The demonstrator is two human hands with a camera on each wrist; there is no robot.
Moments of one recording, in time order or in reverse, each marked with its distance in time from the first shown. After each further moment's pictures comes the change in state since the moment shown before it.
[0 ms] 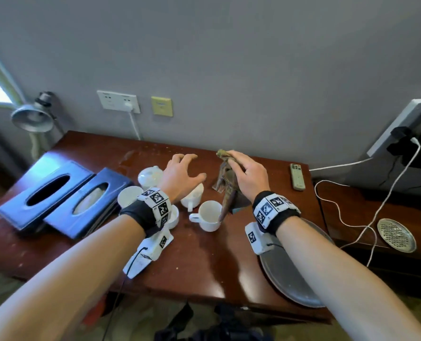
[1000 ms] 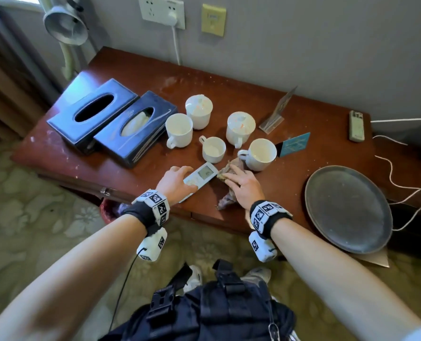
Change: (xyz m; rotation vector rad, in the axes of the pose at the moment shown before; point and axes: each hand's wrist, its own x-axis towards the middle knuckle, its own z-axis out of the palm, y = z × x) left_hand -0.139 -0.186 0.025 0.066 -0.345 -0.345; right_hand -0.161 0.007 0.169 -0.101 -0.556 0.169
